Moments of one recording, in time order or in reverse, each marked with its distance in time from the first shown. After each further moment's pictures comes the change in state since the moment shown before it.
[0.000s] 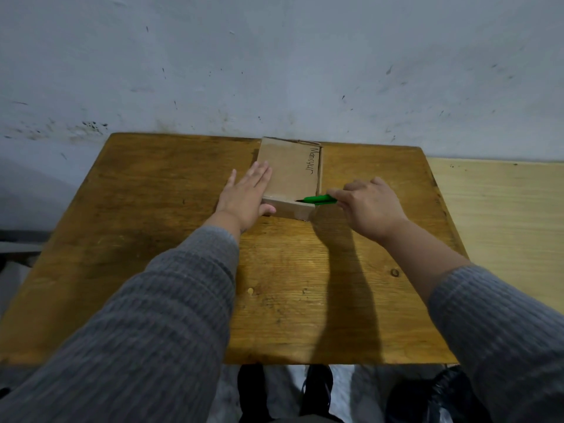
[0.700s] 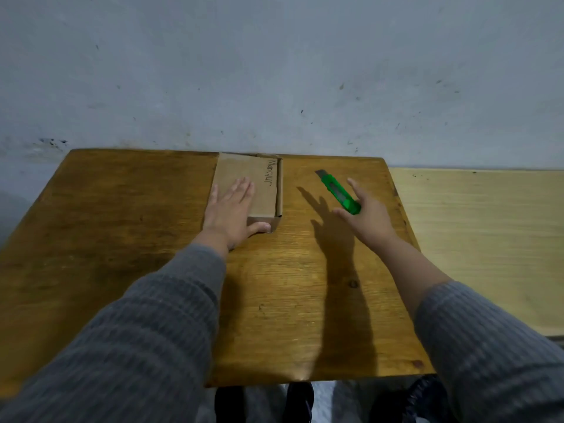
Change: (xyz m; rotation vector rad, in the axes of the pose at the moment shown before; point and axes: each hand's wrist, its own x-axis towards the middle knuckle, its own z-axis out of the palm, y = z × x) left_hand 0.022 0.054 0.009 0.040 0.025 -0.050; right_hand -0.030 0.066 0.014 0.849 0.081 0.616
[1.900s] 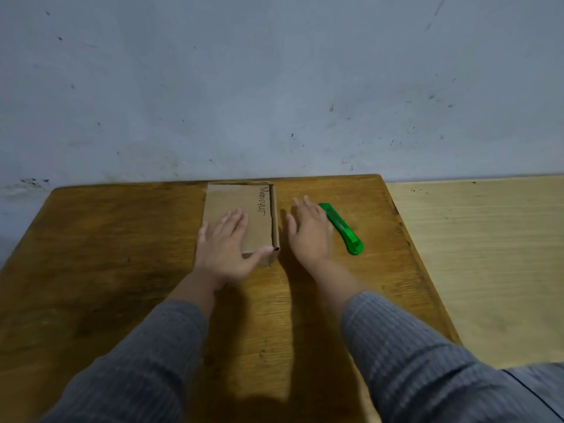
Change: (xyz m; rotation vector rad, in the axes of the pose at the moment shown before) left_hand 0.002 0.003 -0.008 -0.143 0.003 -0.057; right_hand 0.044 -0.037 0.096 -0.195 0.124 -0.061
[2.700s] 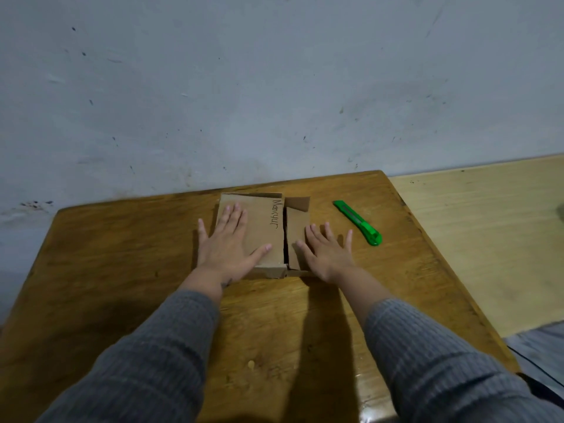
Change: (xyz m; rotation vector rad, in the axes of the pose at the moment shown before) left_hand 0.008 -0.065 -0.008 0.097 -0.067 0.056; right_hand -0.035 -0.014 0.019 -0.387 -0.393 0.074
